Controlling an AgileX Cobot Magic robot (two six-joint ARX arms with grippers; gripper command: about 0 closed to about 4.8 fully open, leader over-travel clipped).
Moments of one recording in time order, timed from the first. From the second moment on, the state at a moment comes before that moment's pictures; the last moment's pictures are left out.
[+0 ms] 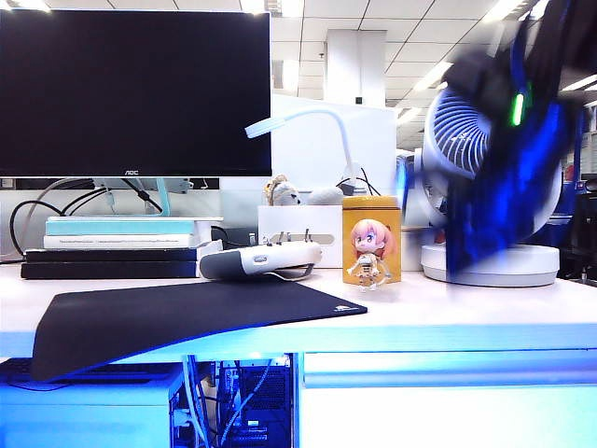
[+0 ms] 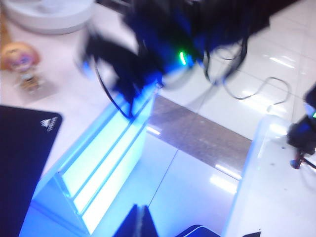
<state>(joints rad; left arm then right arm) -0.69 0.89 0.93 -0.54 0.42 0.10 0.42 1.58 0.83 -0.04 0.15 -0.13</state>
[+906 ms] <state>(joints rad) -0.69 0.89 0.93 -0.54 0.42 0.16 0.42 0.45 0.50 -0.12 0.19 0.00</state>
